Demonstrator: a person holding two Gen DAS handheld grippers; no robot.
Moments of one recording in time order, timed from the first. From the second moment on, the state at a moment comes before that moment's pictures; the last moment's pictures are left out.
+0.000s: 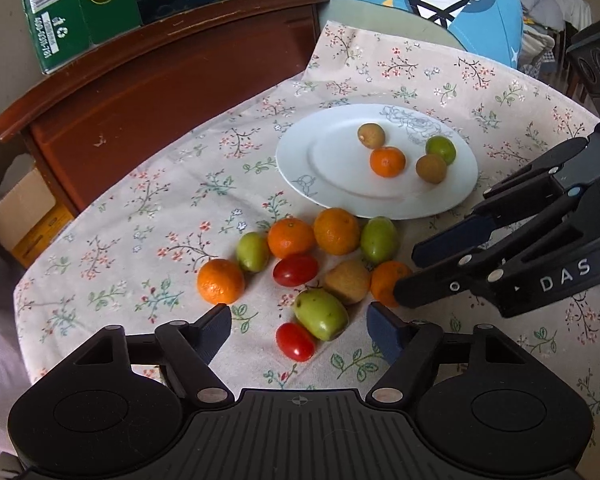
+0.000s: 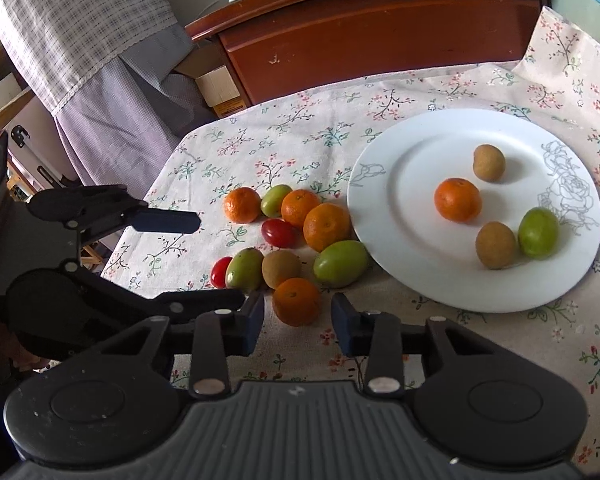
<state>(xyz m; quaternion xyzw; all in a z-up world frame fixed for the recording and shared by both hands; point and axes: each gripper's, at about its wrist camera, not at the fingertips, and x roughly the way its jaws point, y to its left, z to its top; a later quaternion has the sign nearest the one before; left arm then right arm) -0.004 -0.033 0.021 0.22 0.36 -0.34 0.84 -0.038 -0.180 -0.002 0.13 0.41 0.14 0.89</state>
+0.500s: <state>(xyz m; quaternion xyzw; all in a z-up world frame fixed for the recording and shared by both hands) 0.005 -0.046 0.009 0.24 0.37 -0.38 0.81 -0.032 -0.182 -0.006 0.14 0.42 0.14 0.89</state>
